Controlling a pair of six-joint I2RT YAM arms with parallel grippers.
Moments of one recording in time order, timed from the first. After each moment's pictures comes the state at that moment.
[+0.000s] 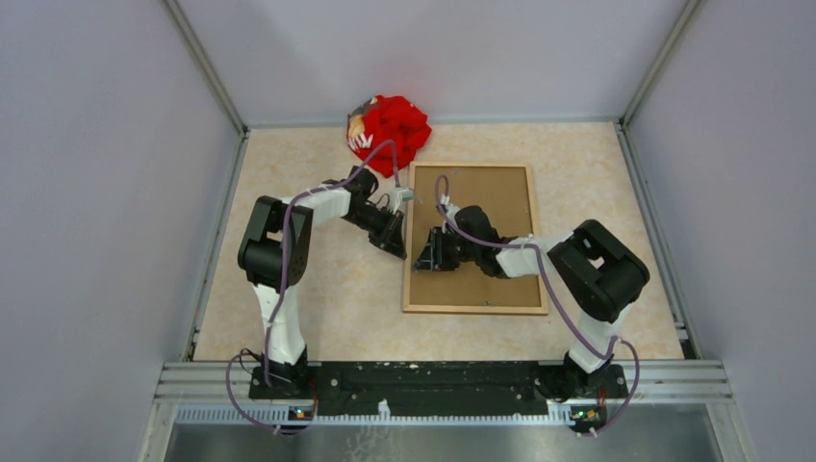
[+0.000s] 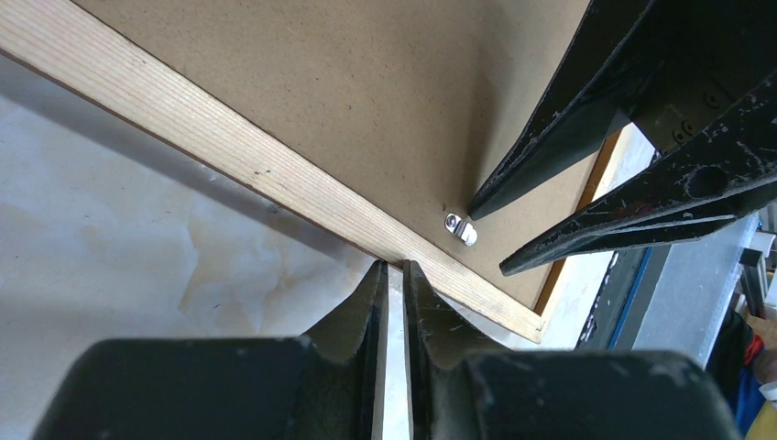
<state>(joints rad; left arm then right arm) -0.33 2.01 1.29 -0.60 0.87 0.32 0.69 1.79 0.80 0.38 -0.44 0.67</state>
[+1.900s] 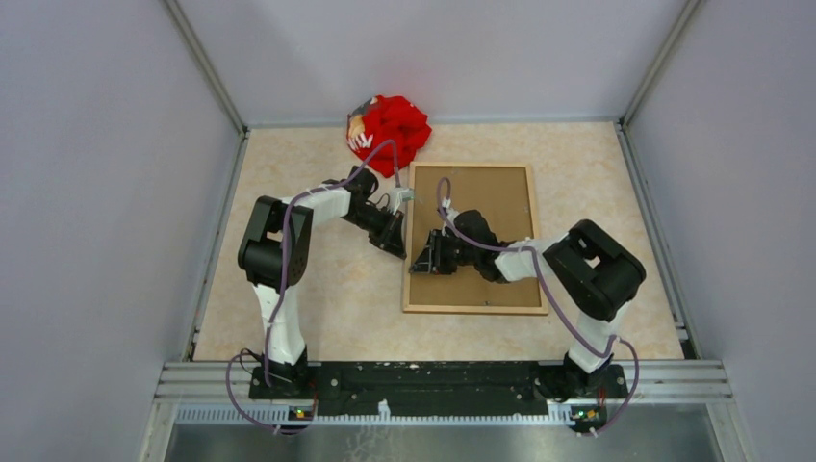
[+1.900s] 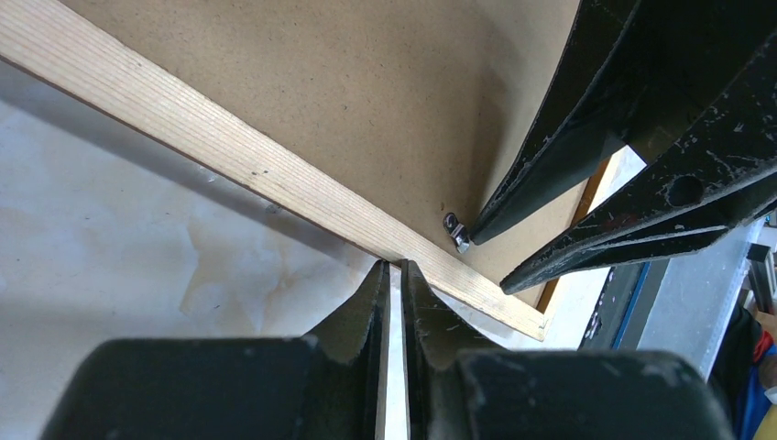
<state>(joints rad) -0.33 2.00 1.29 -0.61 0.87 0.34 0.71 1.81 0.77 0.45 -0.44 0.78</state>
